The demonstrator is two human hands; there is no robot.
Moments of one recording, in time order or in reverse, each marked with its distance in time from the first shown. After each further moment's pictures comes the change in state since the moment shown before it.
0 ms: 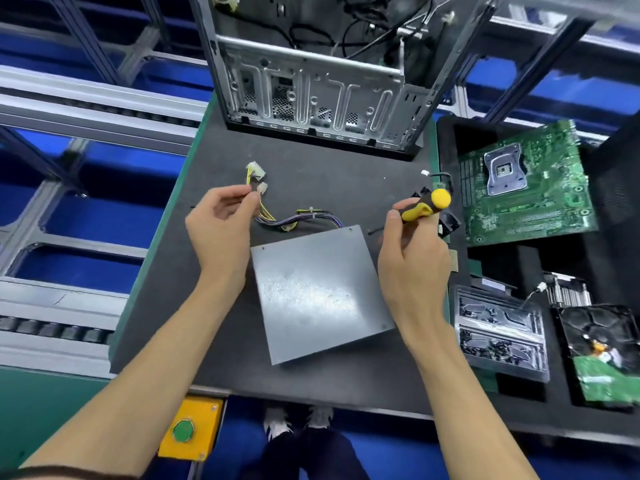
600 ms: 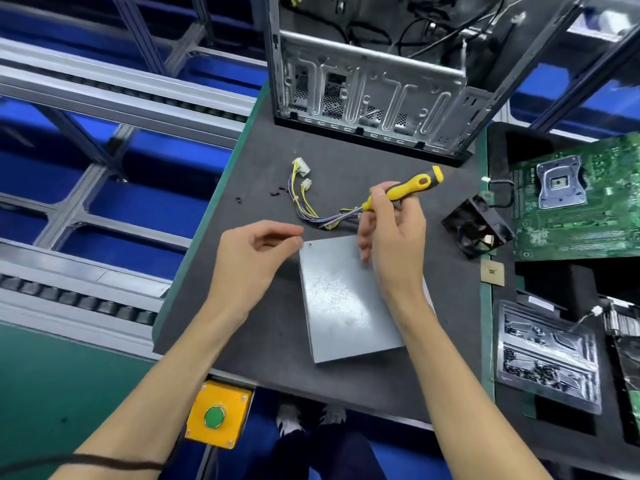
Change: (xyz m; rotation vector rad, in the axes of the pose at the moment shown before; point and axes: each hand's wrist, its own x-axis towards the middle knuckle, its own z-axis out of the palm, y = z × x) left_hand -0.021 0.006 -0.061 0.230 -0.336 -0.063; right_hand 0.002 -0.048 0.061 0.767 -0.265 0.251
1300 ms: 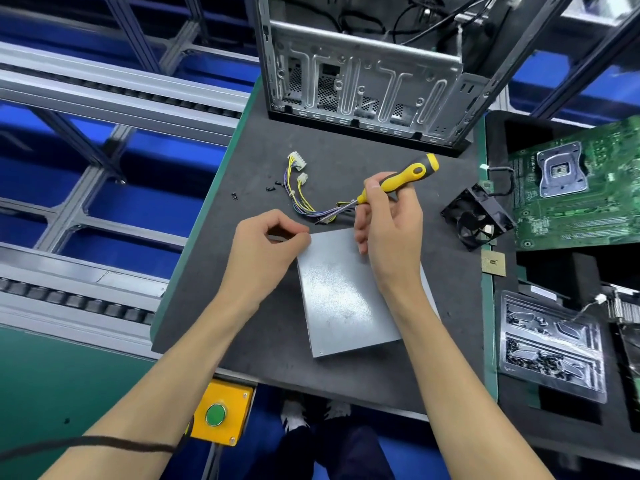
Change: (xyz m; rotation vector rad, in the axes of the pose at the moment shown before) left_hand 0.004 0.007 0.016 0.154 -0.018 -0.018; right_hand -0.001 0.003 0.000 0.027 0.003 -0.010
